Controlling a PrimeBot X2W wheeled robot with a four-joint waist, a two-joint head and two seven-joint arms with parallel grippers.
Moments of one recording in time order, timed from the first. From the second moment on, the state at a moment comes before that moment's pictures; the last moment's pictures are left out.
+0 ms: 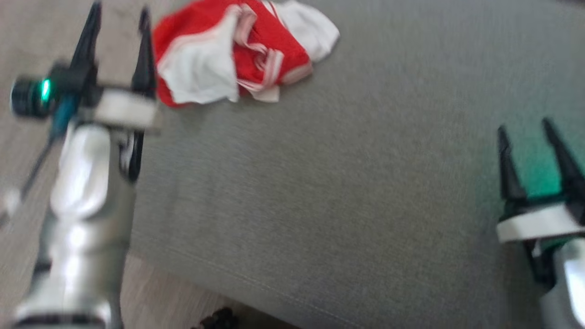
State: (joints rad) left arm -0.73 0.12 -0.08 0.58 -0.05 -0.08 -0.24; right arm -0.15 -0.20 -0.04 0.19 0.01 0.13 -0.25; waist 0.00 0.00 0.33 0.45
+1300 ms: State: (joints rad) left arm -1.22 0.23 -0.46 0.70 -0.35 -0.13 -0.26; right arm -0.07 -0.06 -0.03 0.21 0.05 0.13 -0.26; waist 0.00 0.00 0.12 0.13
